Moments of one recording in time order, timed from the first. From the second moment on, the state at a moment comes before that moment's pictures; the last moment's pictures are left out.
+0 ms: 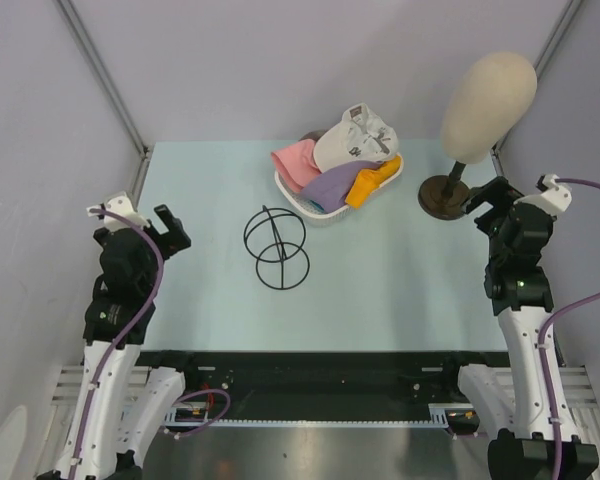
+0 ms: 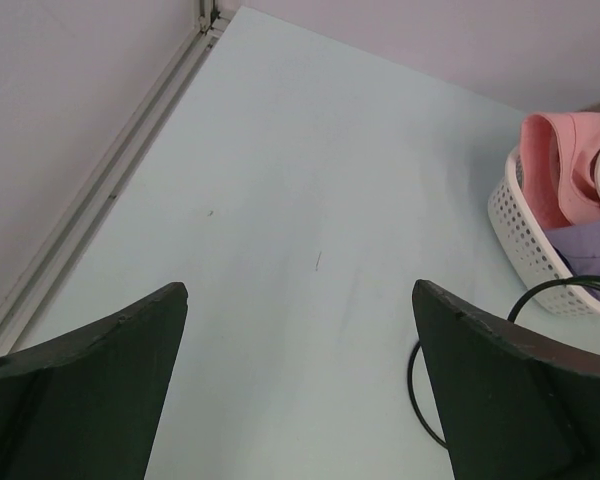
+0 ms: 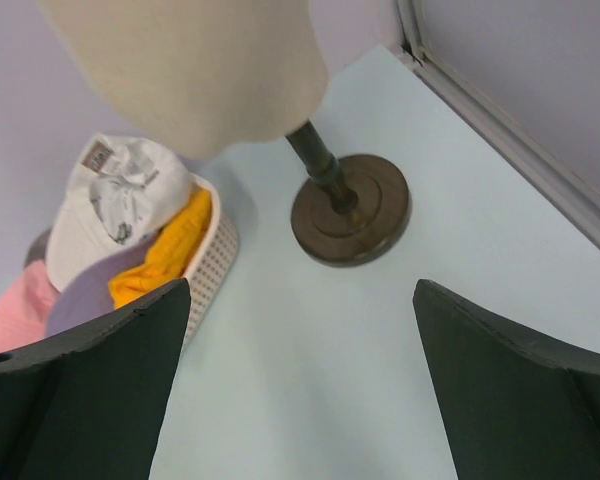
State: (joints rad) left arm -0.11 0.63 0.88 -0.53 -0.34 -0.29; right arm -0.07 0.79 0.86 -0.25 0.25 0.48
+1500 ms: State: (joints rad) left arm -0.20 0.99 1.00 -0.39 -0.20 -0.21; right arm 0.50 1.98 1.92 -0.56 0.26 0.46
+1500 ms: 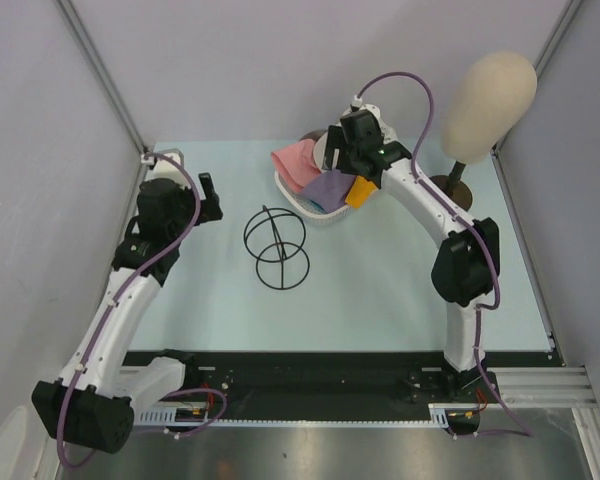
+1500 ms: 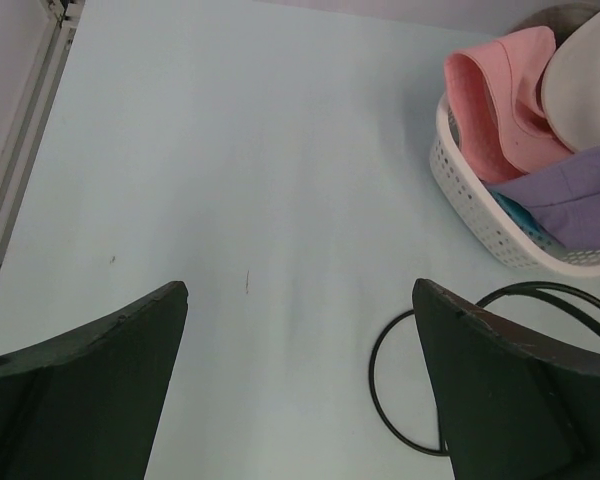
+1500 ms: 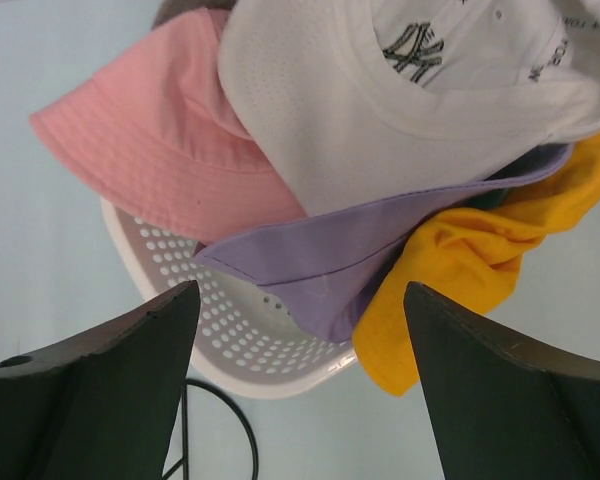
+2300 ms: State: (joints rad) left arm -0.20 1.17 1.13 -0.35 -0.18 -0.18; right arm 0.39 2.22 2.13 -0.67 0.18 0.71
